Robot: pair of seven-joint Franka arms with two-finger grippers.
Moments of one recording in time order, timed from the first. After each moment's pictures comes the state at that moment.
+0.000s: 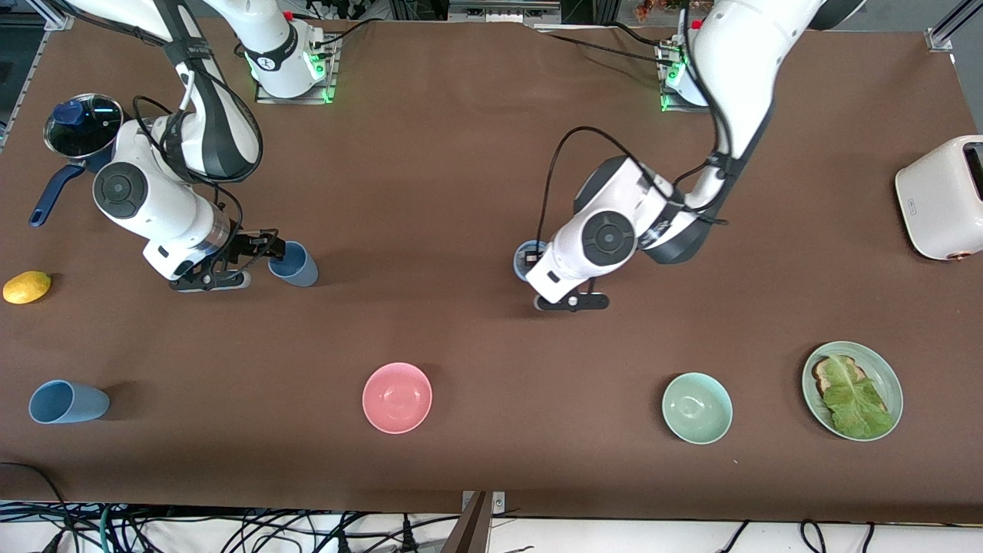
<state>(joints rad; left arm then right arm) -0.32 0.71 -0.34 -1.47 -0.04 2.01 -0.62 0.08 0.24 0.04 -2.10 0.02 2.25 0.03</state>
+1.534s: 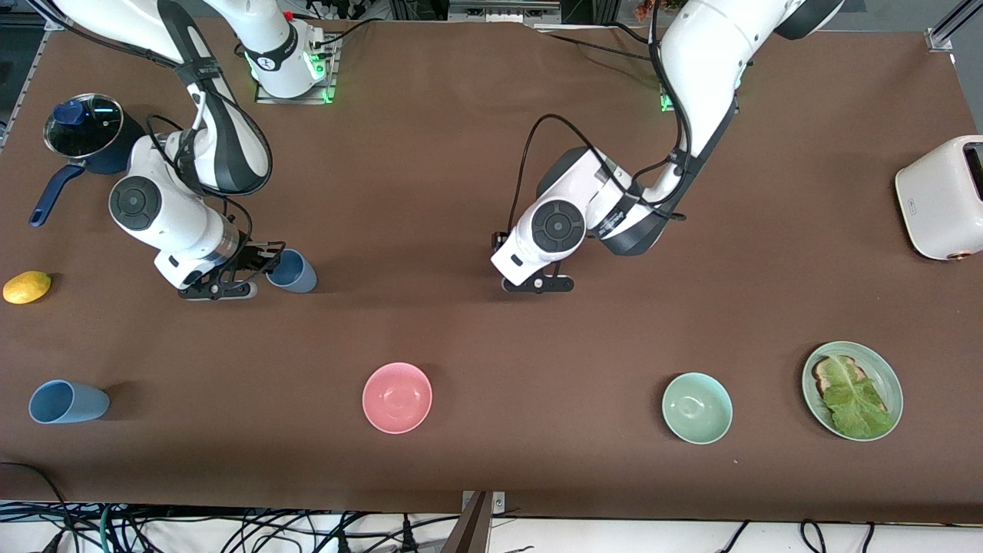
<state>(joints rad) -0.38 0.70 -0.34 -1.40 -0.04 1.83 -0.68 0.09 0.29 0.04 -2.05 0.02 2.26 0.07</state>
